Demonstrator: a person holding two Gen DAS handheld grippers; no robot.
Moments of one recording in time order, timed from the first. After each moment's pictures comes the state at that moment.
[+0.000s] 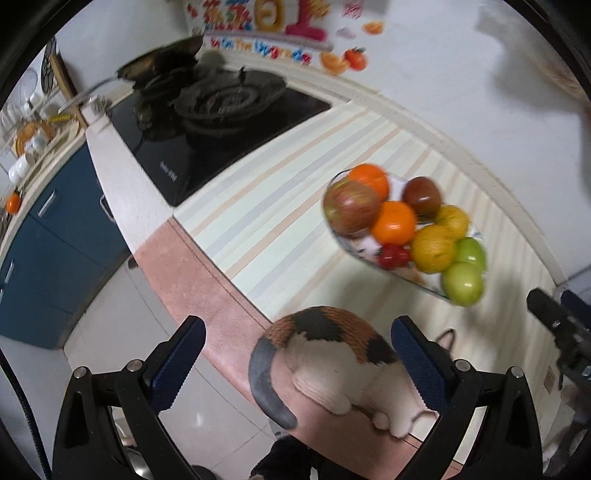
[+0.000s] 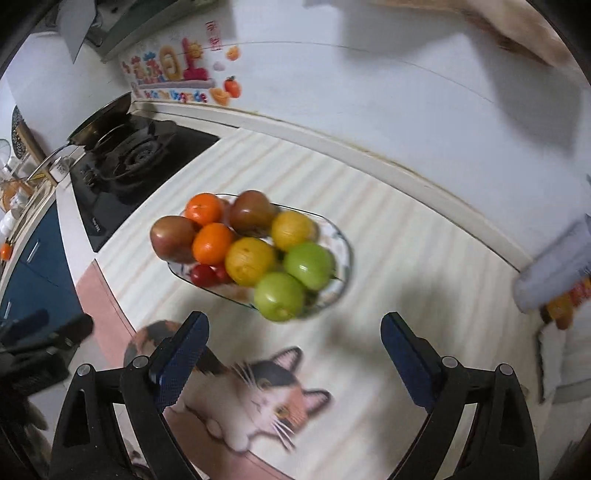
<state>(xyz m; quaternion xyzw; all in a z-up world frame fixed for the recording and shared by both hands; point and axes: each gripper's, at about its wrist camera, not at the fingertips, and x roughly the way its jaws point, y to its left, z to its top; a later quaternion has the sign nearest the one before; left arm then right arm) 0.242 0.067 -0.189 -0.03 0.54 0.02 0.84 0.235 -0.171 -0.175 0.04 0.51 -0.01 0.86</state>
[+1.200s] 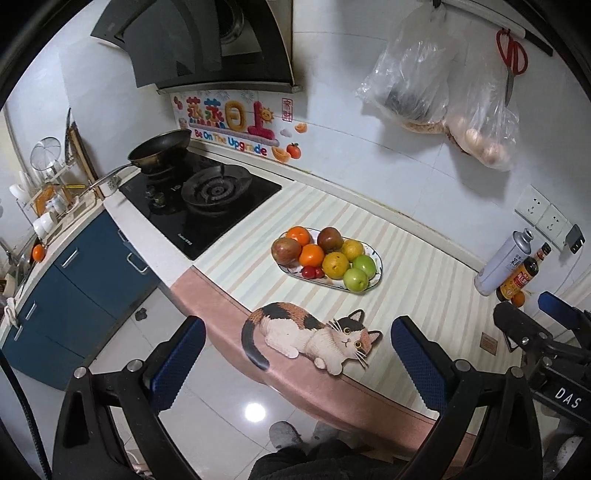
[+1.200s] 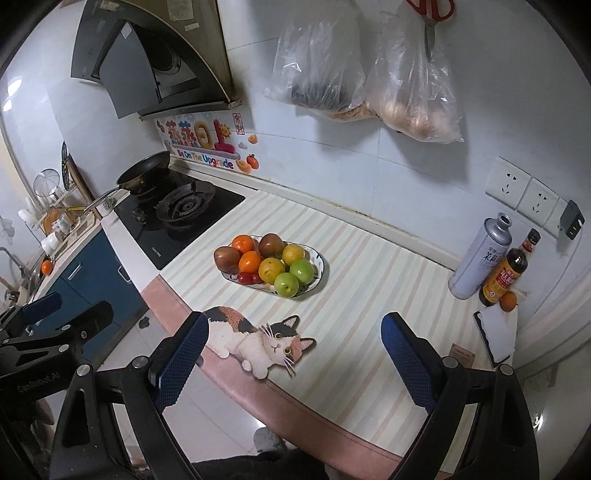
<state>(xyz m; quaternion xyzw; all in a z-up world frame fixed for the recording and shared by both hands) 0.075 0.017 0.000 0.01 0.44 -0.03 0.90 0.033 -0.196 0.023 0.05 0.42 0.00 0.90</state>
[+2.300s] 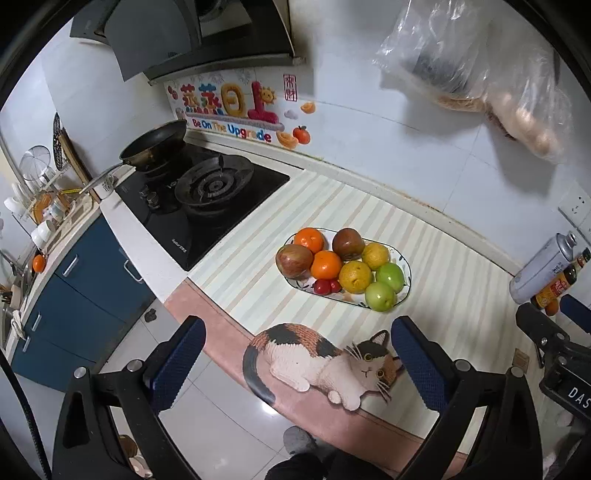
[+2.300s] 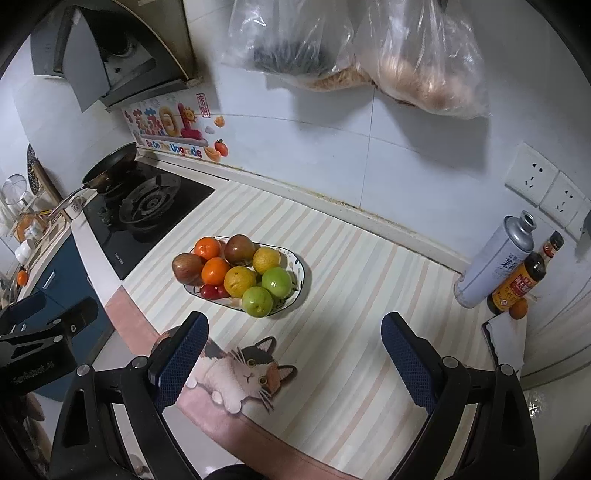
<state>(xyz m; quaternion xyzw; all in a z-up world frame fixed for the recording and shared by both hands) 0.180 -0.002 -0.057 0.04 0.47 0.00 0.88 0.153 -0.225 -0.050 0.06 0.46 -0.03 0.89</state>
